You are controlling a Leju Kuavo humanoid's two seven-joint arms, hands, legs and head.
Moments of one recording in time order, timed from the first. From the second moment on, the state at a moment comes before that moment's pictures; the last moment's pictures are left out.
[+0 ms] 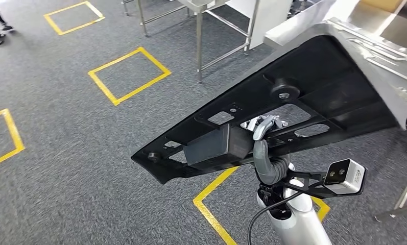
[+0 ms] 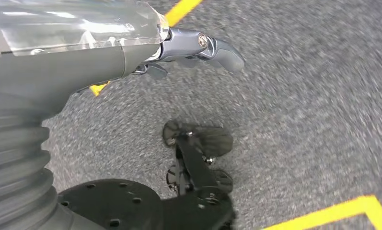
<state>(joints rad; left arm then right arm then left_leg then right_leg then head) -0.09 -0.07 1.25 -0.22 -1.10 0.02 -0.31 -0.25 -0.05 0.33 -1.82 -0.35 0.36 -0.62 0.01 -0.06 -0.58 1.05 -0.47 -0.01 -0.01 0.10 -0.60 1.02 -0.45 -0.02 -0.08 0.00</state>
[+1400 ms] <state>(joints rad) -0.09 -0.07 1.25 -0.22 -1.11 0.02 -0.31 -0.23 -0.06 0.31 -1.77 -0.36 0.38 -0.63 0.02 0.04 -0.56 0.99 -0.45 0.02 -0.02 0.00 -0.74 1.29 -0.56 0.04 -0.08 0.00</state>
